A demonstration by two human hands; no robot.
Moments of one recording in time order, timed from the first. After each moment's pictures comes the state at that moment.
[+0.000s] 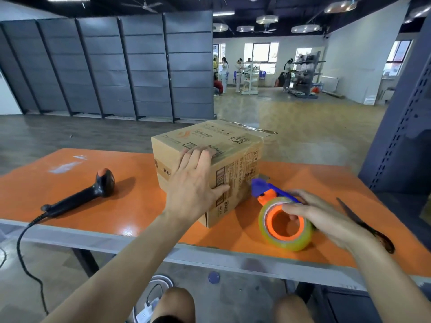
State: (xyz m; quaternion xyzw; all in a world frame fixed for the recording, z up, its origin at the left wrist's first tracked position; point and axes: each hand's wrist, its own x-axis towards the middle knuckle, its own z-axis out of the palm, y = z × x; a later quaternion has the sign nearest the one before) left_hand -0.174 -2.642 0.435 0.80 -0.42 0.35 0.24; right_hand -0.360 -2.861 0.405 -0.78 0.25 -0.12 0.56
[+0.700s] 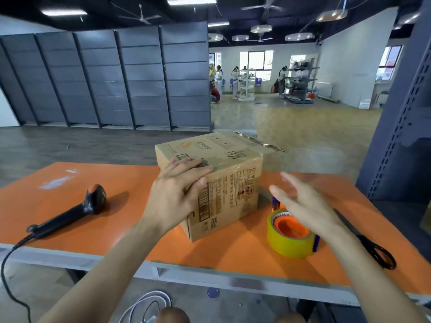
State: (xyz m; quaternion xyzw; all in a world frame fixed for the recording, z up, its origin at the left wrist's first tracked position) left_hand -0.153 -2.625 0.452 0.76 -0.49 0.26 0.34; right_hand -0.327 -2.870 0.432 -0.89 0.27 -0.24 0.29
